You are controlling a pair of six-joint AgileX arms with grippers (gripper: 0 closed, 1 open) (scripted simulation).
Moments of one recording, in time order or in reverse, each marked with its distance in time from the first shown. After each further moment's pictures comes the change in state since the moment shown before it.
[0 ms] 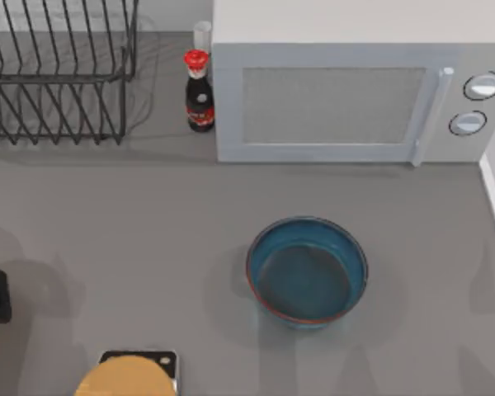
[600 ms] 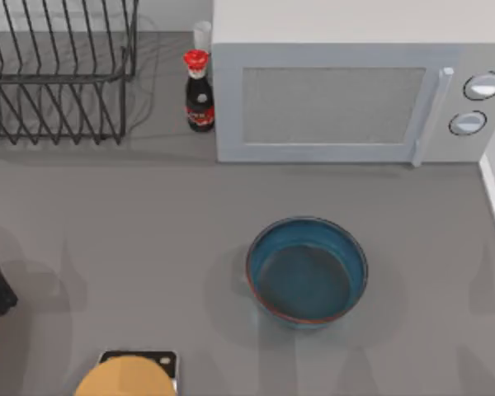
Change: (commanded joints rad) left arm -0.021 -0.175 -0.117 0.161 -0.001 -0.177; right arm 0.000 0.000 0.000 0.000 0.000 0.000
